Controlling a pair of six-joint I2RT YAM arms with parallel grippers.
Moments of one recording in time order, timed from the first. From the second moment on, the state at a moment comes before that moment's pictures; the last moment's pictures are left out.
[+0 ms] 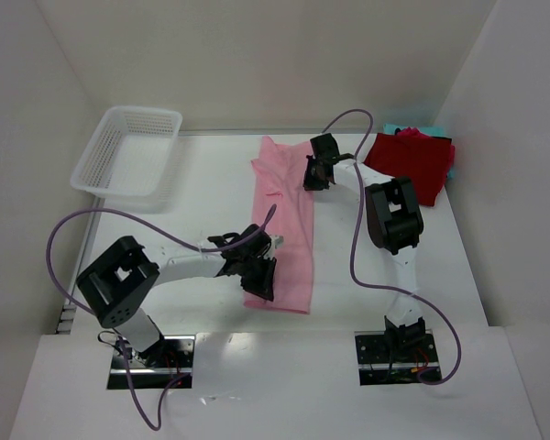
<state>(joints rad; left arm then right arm) -0.83 1.62 0.83 -0.32 0.34 -0.59 0.33 2.23 1.67 -0.35 -0.02 0.47</state>
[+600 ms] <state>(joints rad) -0.83 1.60 0.78 -0.30 0.34 -0.61 0.33 2.24 1.68 -0.35 -0.02 0.46</state>
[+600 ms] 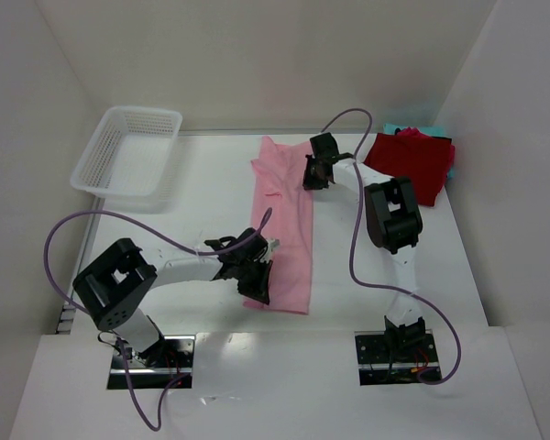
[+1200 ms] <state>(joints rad) -0.83 1.53 0.73 -0.28 0.34 -0.66 0.33 2.27 1.72 -0.36 -0.02 0.46</state>
